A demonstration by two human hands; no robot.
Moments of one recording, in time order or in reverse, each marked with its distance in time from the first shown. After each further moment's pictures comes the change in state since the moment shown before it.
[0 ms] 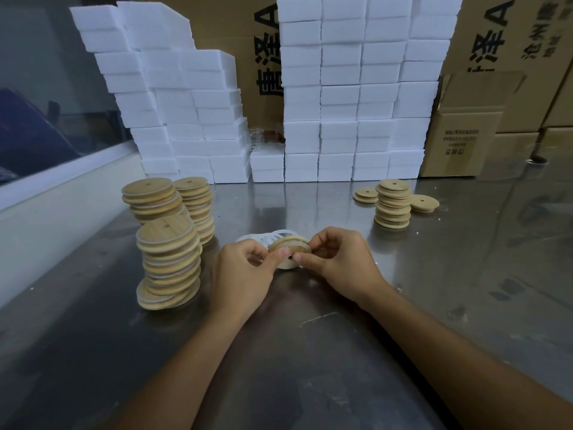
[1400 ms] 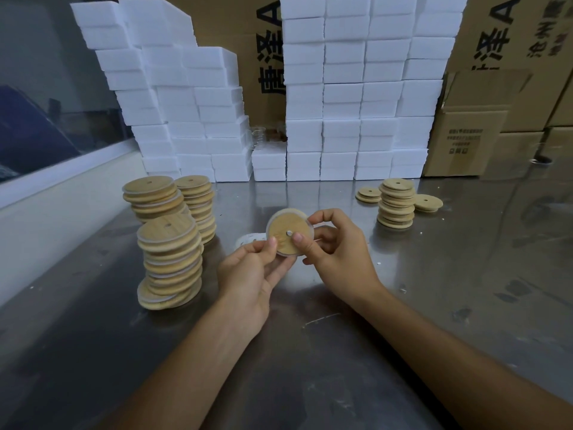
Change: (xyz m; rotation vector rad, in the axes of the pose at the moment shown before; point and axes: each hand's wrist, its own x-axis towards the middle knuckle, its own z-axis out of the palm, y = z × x) left_hand -0.002 0.030 0.006 -1.082 -0.007 -0.754; right_hand -0.005 -0.014 0.014 0.289 0.045 -0.155
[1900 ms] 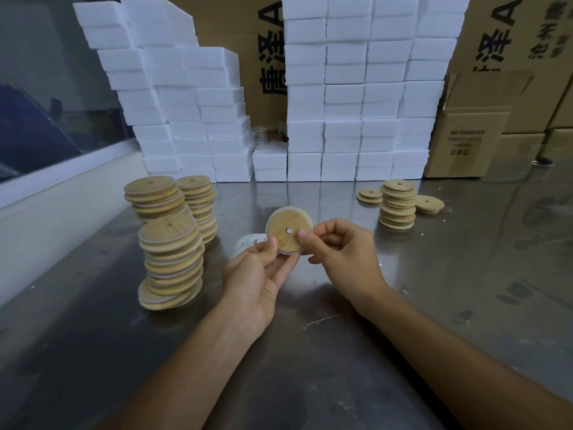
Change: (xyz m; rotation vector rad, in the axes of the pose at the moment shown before) left_hand 0.001 -0.001 0.002 -0.153 -0.082 -0.082; right_hand 0.000 -0.006 -0.001 0.083 0.065 0.116
